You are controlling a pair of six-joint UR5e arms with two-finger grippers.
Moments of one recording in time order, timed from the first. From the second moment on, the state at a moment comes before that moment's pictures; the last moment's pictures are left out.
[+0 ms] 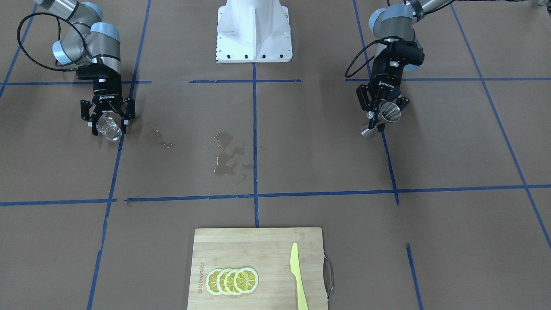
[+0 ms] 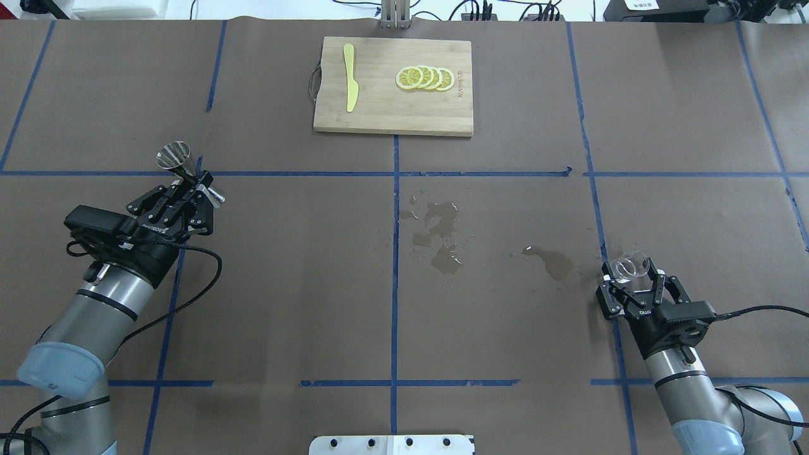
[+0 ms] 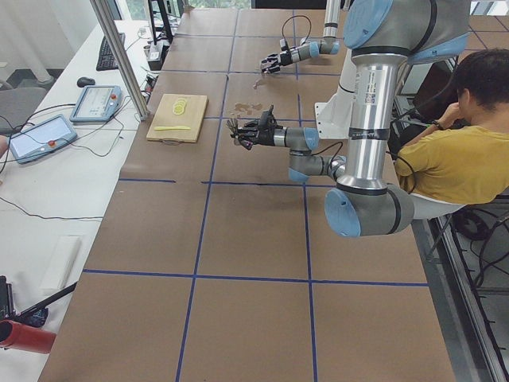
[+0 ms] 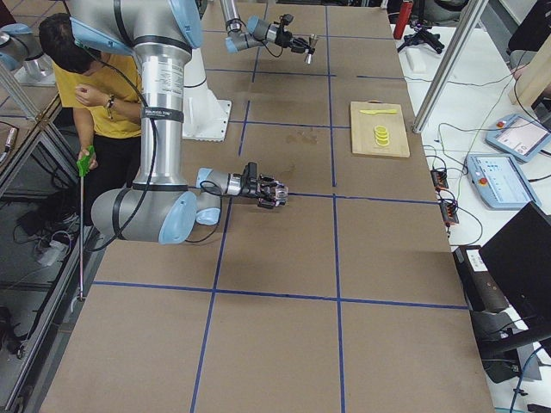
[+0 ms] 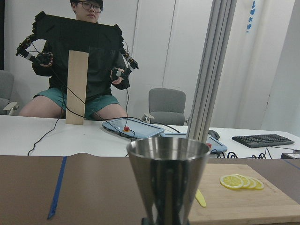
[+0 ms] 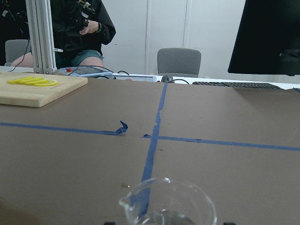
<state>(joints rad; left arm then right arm) -0.31 -1.67 -1.69 -3.02 -0.65 -0.82 0.05 -1.67 1.51 -0.41 0.37 1.27</state>
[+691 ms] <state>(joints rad) -0.31 -1.67 -1.70 -3.02 -0.65 -0.82 0.05 -1.67 1.49 -0.41 0.37 1.27</state>
